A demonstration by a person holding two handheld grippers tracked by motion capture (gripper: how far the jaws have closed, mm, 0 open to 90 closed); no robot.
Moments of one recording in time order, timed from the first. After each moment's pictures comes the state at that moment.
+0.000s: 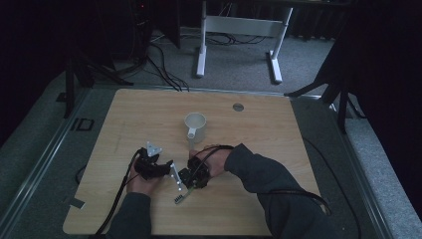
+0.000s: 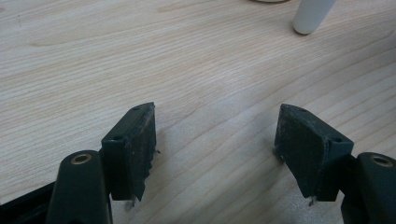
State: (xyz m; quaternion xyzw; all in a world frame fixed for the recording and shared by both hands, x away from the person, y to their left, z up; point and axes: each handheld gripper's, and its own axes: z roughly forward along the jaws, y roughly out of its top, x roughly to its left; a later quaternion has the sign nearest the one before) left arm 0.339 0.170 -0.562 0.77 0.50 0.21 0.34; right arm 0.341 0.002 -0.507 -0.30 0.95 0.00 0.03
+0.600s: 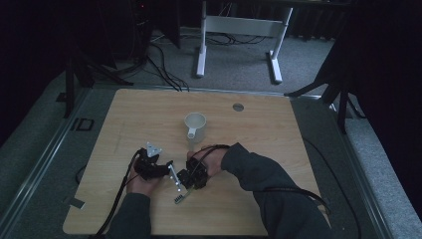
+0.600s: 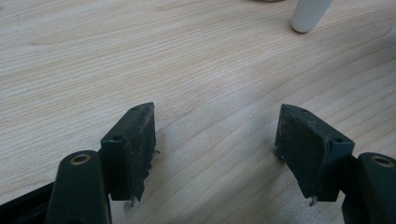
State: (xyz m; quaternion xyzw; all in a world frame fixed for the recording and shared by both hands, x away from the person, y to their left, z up) left arm 0.338 0.170 -0.562 0.77 0.50 0.21 0.34; right arm 0.346 0.009 -0.519 -0.31 0.95 -0.02 0.01
